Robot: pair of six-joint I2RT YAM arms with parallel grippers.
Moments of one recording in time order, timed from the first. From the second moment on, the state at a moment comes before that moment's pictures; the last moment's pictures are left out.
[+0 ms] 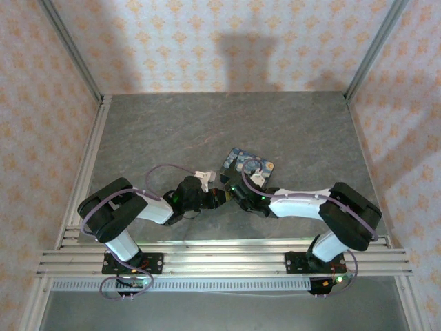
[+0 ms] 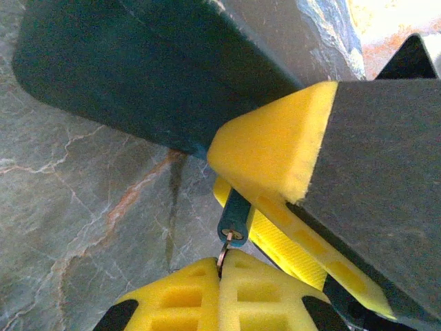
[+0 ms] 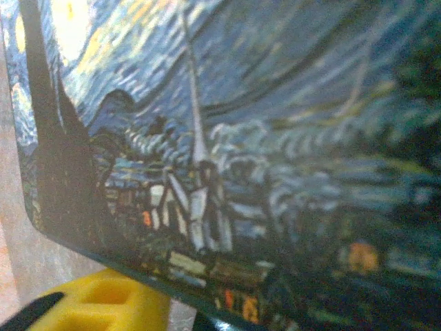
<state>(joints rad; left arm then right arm) -0.73 1.64 0.41 0.73 0.31 -0.88 0.92 1.53 0.67 0.03 0.27 1.51</state>
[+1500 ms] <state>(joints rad) -0.77 1.58 0.41 0.63 0.25 -0.72 0.93 1.52 0.69 -0.04 0.25 1.53</state>
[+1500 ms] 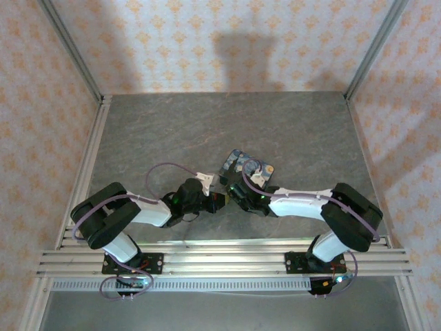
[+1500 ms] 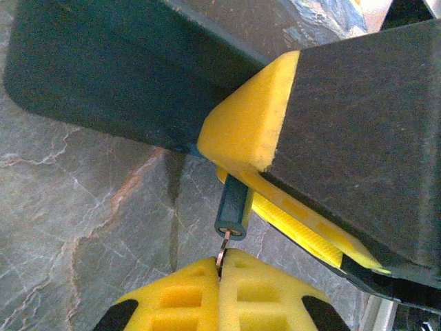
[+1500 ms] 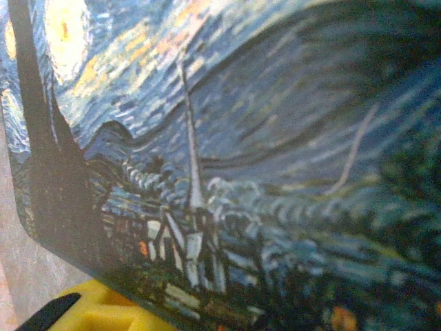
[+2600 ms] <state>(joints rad) -0.93 1.51 0.53 0.33 -0.01 -0.11 0.82 1.49 0.78 -0.28 0.03 1.47</state>
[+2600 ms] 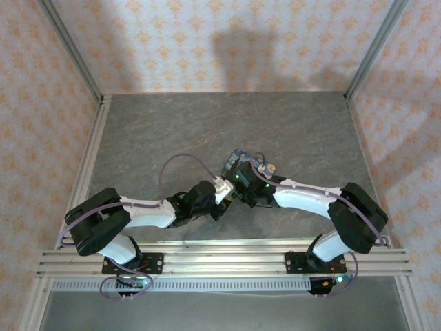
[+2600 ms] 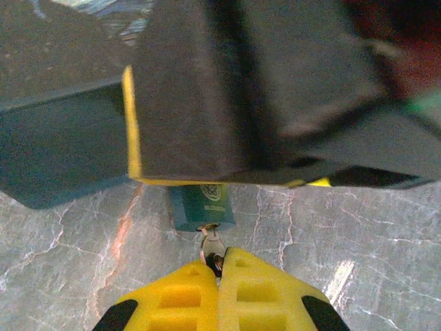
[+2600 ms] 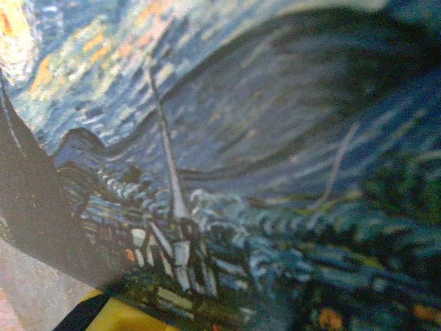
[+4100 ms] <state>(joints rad) -0.94 1.53 0.47 0.45 -0.03 -0.40 0.92 1.26 0.72 -0.40 0.14 1.52</state>
